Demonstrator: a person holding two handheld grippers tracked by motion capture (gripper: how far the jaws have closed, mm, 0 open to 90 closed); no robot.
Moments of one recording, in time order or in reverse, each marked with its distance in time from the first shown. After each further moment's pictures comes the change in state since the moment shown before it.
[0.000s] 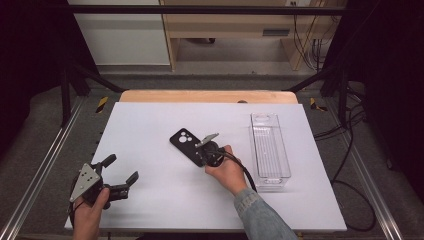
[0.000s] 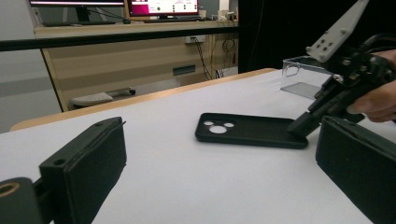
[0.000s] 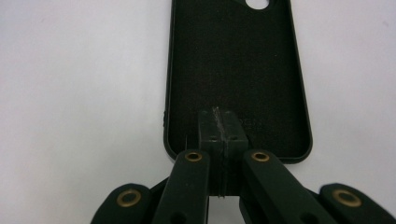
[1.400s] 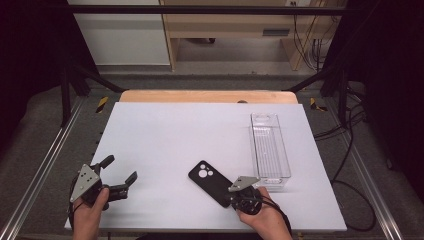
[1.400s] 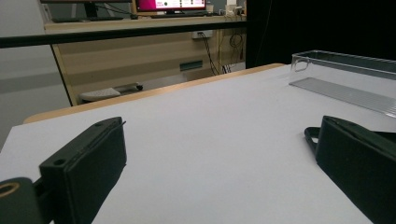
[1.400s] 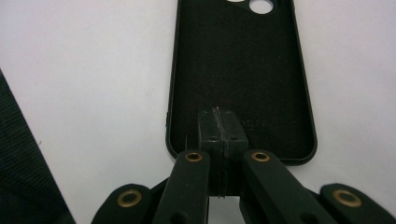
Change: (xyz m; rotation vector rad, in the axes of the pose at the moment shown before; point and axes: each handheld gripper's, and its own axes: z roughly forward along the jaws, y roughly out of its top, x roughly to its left) left arm 0.001 -0.002 -0.001 0.022 0.030 0.005; right arm 0.034 -0.124 -0.092 -0.044 0.091 0.012
